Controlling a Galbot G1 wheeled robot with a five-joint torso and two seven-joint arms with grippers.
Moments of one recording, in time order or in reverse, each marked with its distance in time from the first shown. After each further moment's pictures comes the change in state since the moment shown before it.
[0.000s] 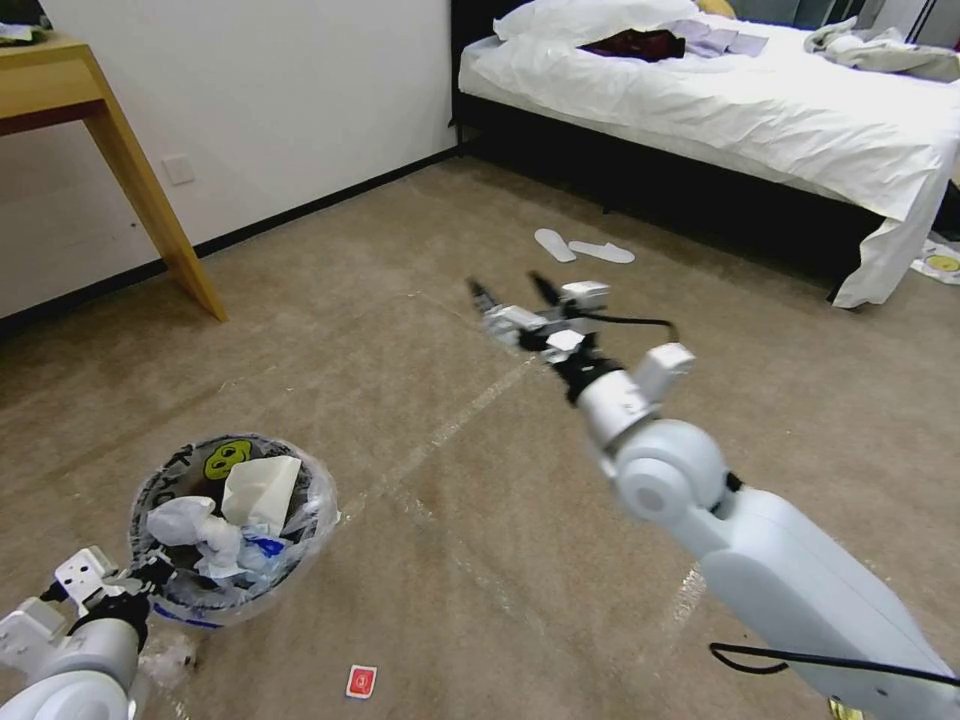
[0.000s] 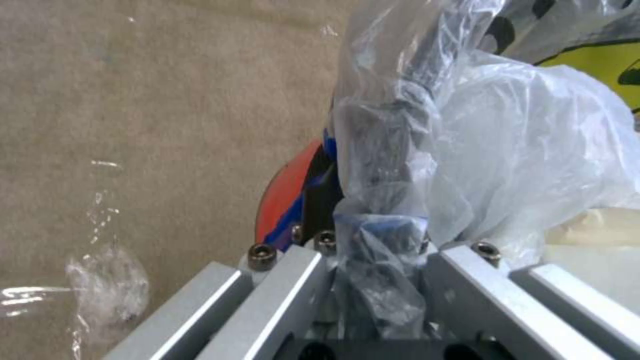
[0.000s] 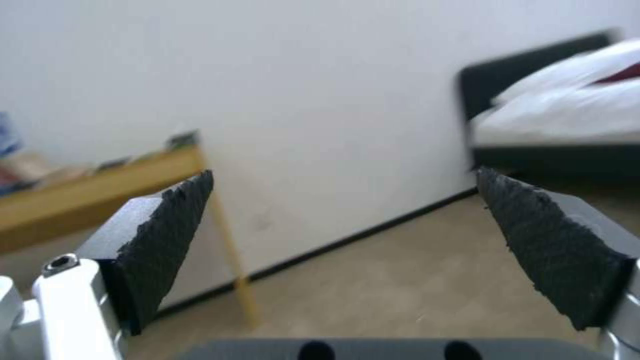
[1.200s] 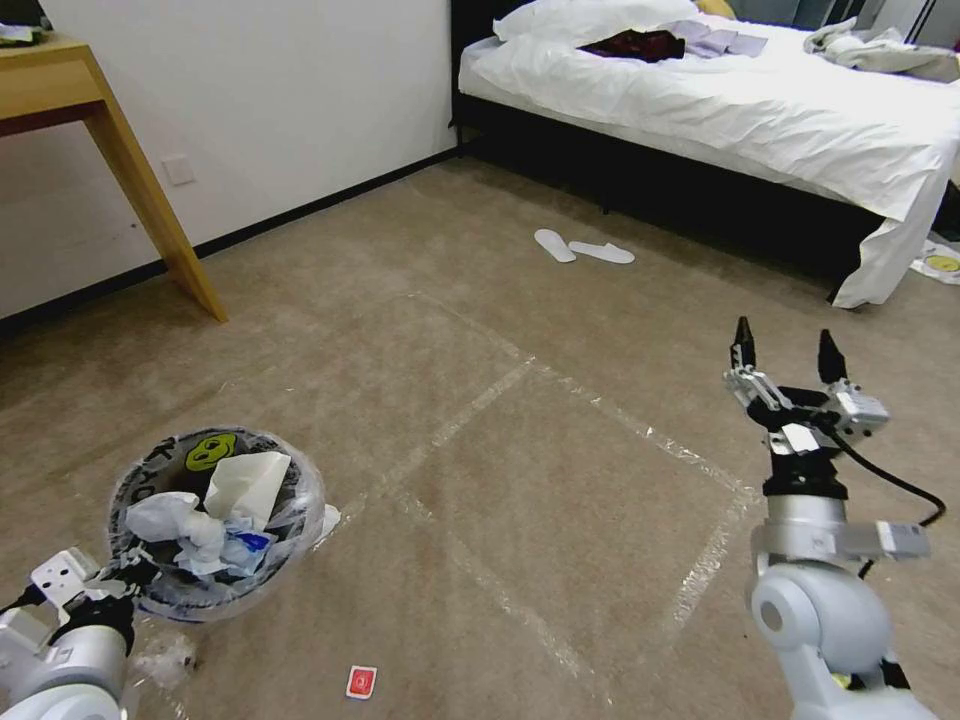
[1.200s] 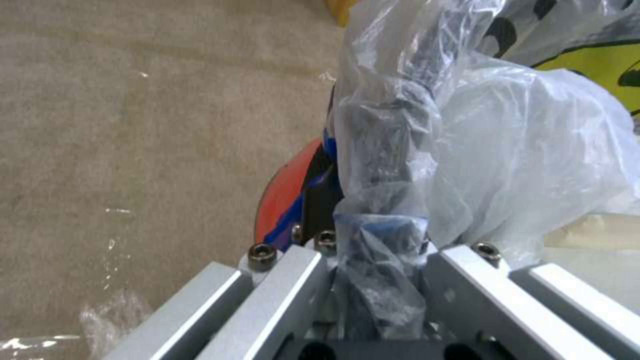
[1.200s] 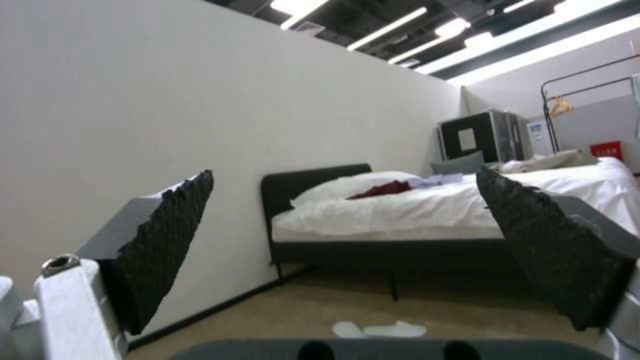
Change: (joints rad) left arm 0.017 -0.030 -0.022 -0.026 0.079 -0.074 0.060; right arm -0.651 0.350 0.603 0.117 -0.444 0.265 -0.162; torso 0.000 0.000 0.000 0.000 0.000
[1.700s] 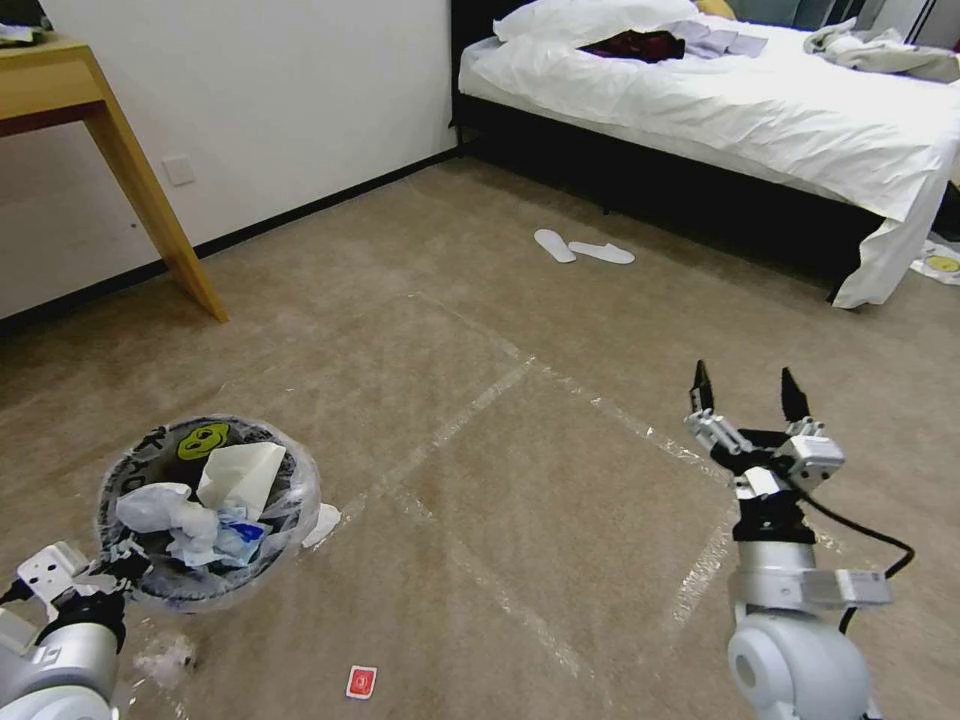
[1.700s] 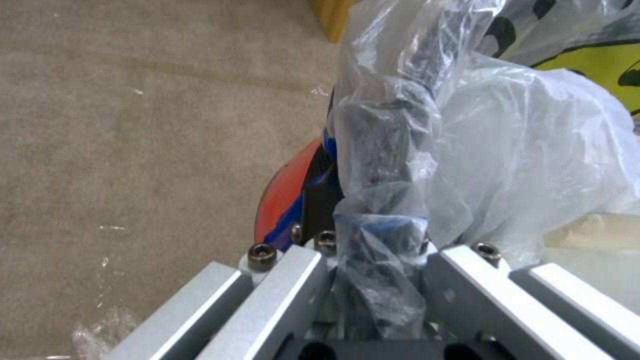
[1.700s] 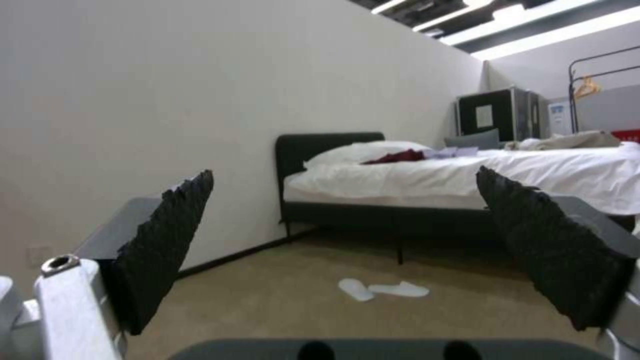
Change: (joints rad) left arm 0.011 0.006 -0.014 -0.016 -0.010 -0.018 0.022; right arm -0.116 0.053 -0.082 0.025 -0.152 0.015 -0.011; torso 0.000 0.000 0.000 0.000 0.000
